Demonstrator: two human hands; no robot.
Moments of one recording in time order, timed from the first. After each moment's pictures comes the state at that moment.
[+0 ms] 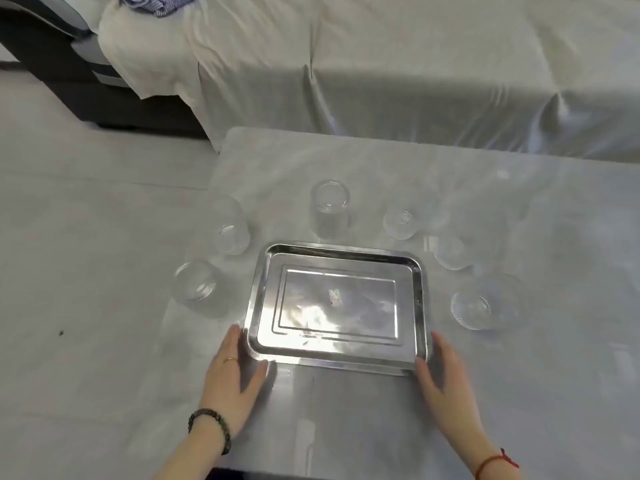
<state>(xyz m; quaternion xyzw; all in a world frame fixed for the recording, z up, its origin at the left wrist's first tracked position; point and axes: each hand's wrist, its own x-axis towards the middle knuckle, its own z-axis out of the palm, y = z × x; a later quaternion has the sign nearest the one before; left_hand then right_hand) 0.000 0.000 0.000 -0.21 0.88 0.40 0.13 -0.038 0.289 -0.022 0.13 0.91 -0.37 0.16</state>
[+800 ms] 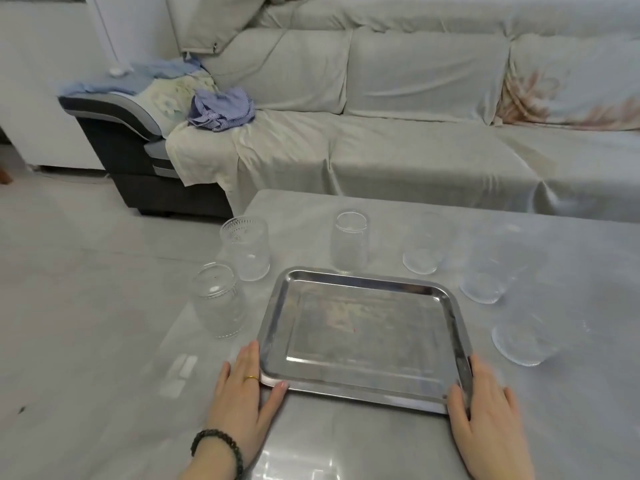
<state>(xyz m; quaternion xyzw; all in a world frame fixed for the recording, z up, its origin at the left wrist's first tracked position) 0.006 -0.010 -0.094 -0.11 0.96 0.27 -0.01 -0.040 0.282 -0.110 0.04 0.97 -0.25 -0.05</state>
